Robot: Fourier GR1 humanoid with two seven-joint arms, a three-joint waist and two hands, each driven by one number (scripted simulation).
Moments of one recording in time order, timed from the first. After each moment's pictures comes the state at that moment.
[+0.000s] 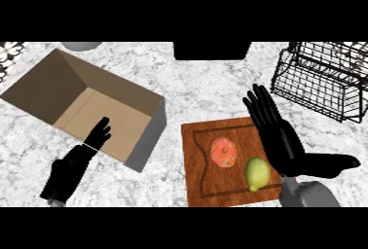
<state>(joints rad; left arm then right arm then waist) 0.04 0.43 -0.31 -1.63 0.12 0.08 0.14 -0.15 -0.21 0.30 -1.58 -0.42 -0.07 -0.18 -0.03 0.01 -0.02</state>
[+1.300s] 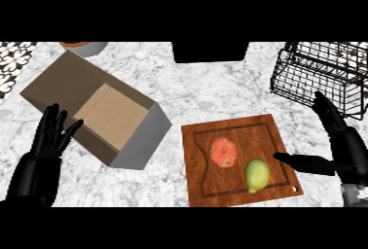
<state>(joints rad) 0.15 0.30 -0.17 -1.93 0.10 0.32 0.02 -0.02 -0.50 0.18 -1.65 -0.10 -0.33 0.06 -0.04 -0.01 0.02</state>
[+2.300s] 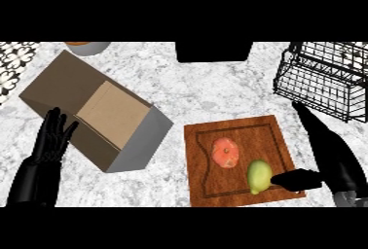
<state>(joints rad) 0.17 0.30 -0.19 -1.95 0.06 0.33 0.03 -0.14 -0.71 0.48 -1.87 0.37 -0.23 0.76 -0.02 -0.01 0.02</state>
